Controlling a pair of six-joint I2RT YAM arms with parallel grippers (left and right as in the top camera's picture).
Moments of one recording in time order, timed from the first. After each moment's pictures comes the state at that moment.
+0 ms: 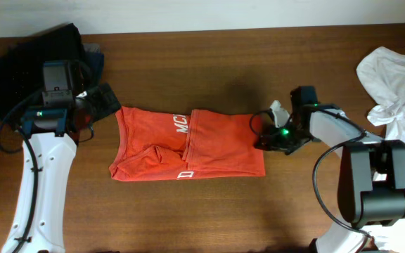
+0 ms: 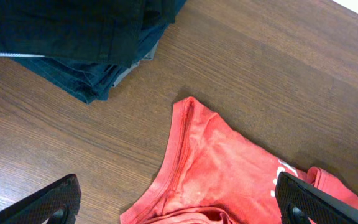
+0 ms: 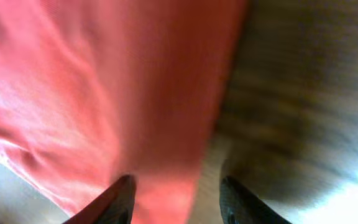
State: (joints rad) left arm 0.05 1.46 1.36 -0.86 -0.08 -0.38; right arm 0.04 1.88 1.08 -0.66 -0.51 -0.03
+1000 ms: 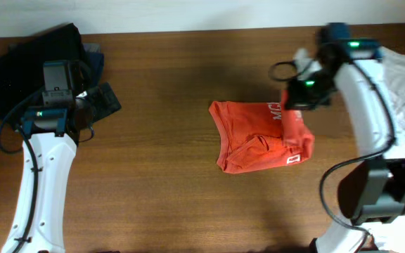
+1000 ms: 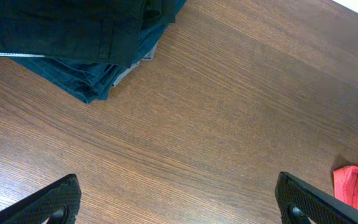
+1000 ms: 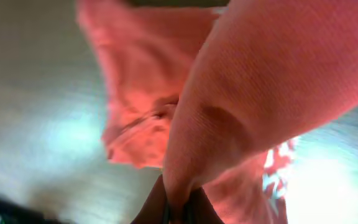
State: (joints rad) left arm 0.05 1.46 1.36 -0.86 -0.08 -0.38; right arm 0.04 1.90 1.82 -1.39 -0.30 -0.01
